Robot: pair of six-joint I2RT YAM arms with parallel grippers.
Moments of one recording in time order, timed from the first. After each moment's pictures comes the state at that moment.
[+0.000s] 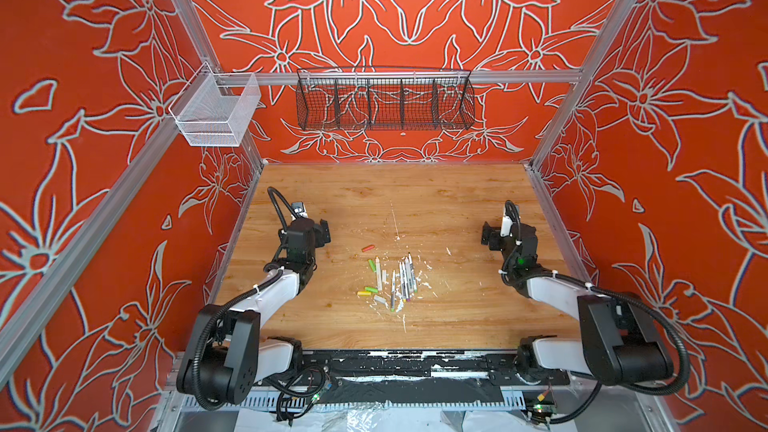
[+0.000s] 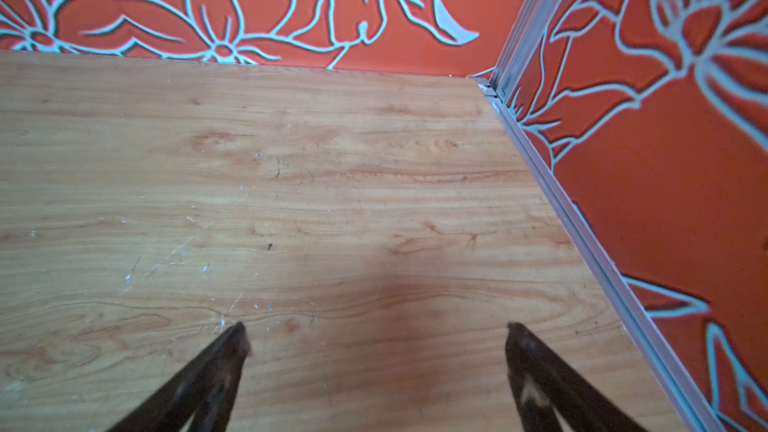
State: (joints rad) left arm -0.11 1.26 0.57 0.19 -0.42 -0.20; right arm 0.11 1.30 0.44 0.47 0.25 -0.02
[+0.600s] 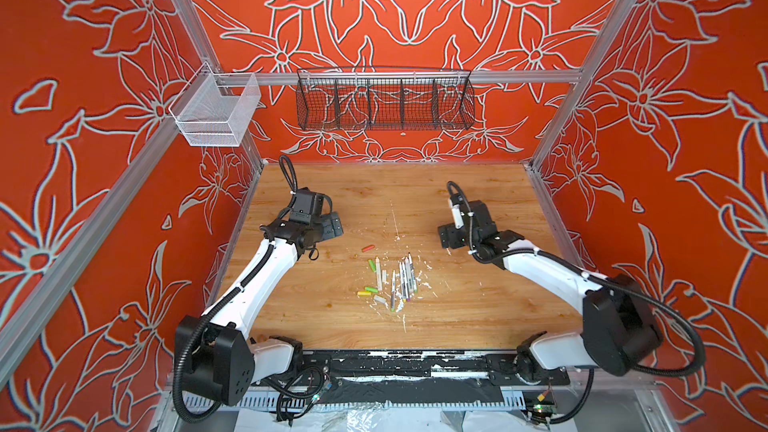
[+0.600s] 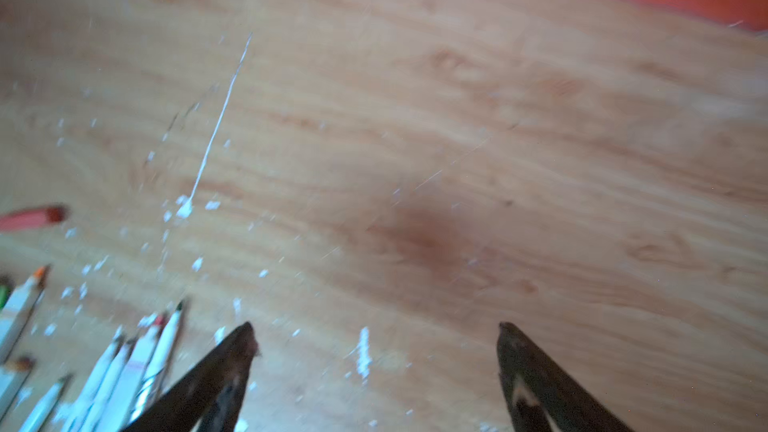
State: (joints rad) left arm -0.18 1.25 1.02 -0.71 -0.06 -0.47; right arm 0.51 1.46 0.89 -0.27 0.15 0.15
